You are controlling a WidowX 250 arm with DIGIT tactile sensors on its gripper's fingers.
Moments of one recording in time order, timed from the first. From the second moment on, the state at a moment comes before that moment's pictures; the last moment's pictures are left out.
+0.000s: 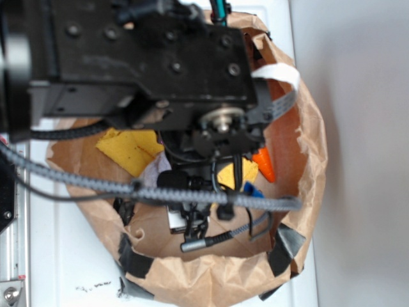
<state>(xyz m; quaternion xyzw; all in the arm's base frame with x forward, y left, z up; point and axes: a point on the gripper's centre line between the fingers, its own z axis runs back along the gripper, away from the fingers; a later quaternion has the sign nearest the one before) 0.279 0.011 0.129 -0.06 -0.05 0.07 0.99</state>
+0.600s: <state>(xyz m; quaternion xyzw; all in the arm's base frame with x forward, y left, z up) 0.284 -0.010 0.101 -0.08 -0.05 0.05 0.99</state>
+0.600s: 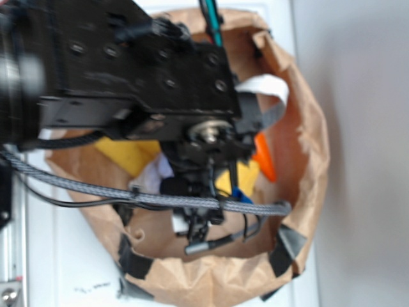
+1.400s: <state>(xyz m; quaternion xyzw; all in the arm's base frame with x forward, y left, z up) 0.332 -0.015 0.045 0.01 -0.12 0.10 0.99</state>
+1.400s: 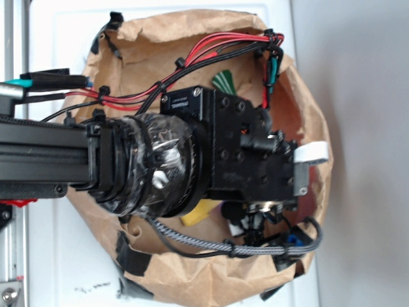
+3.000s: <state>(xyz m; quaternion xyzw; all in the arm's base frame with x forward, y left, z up) 0.304 -0.026 0.136 -0.10 -0.16 0.13 0.97</state>
